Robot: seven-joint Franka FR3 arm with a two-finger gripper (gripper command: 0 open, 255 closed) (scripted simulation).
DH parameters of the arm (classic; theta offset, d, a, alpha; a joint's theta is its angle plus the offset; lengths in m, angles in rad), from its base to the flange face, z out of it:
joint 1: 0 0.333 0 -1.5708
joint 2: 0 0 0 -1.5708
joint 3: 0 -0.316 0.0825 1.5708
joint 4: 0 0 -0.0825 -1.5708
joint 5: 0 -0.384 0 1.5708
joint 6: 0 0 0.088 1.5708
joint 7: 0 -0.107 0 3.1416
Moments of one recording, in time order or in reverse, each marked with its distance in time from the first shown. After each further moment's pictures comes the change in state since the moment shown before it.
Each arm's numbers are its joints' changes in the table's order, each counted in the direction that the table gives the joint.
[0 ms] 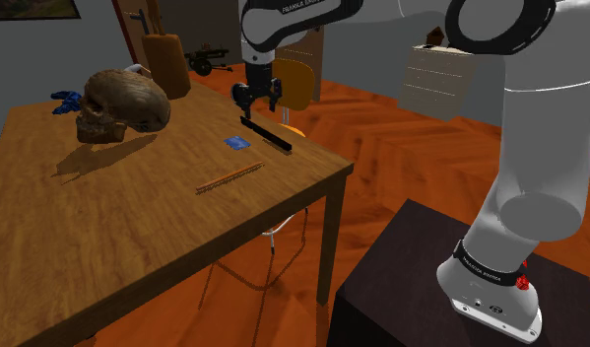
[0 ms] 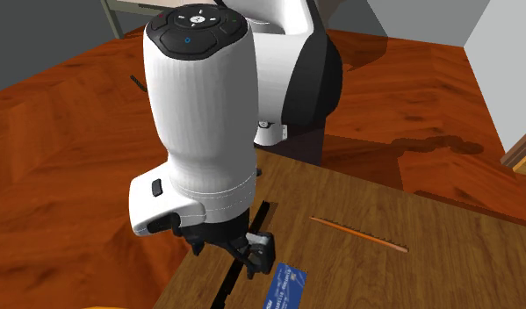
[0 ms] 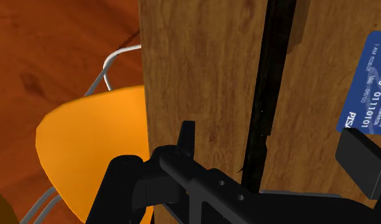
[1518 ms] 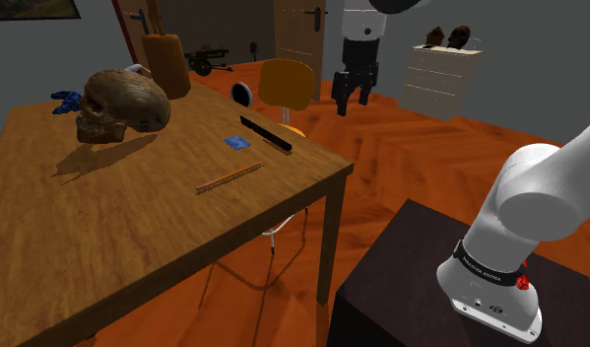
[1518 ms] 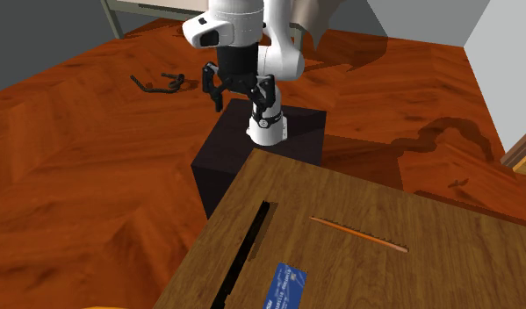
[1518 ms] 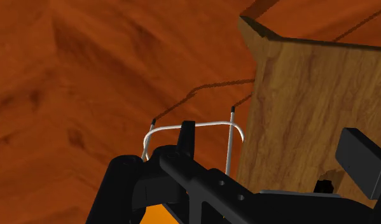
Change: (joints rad) arm -0.028 -0.871 0.055 0.784 -0.061 0.164 0.162
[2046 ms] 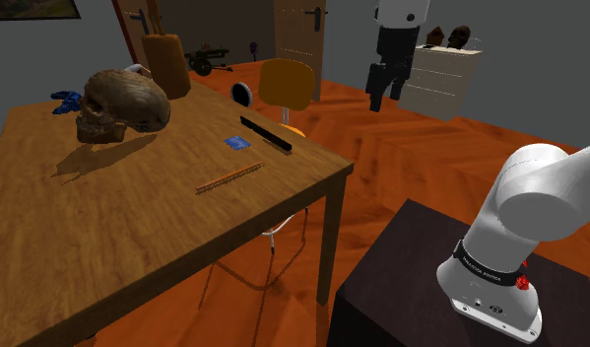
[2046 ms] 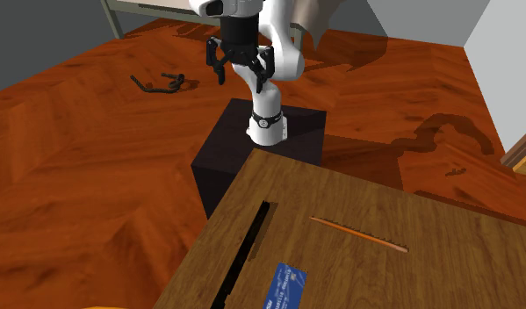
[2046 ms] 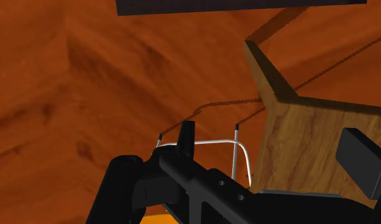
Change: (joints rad) arm 0.000 -0.213 0.027 0.081 0.014 0.151 0.046
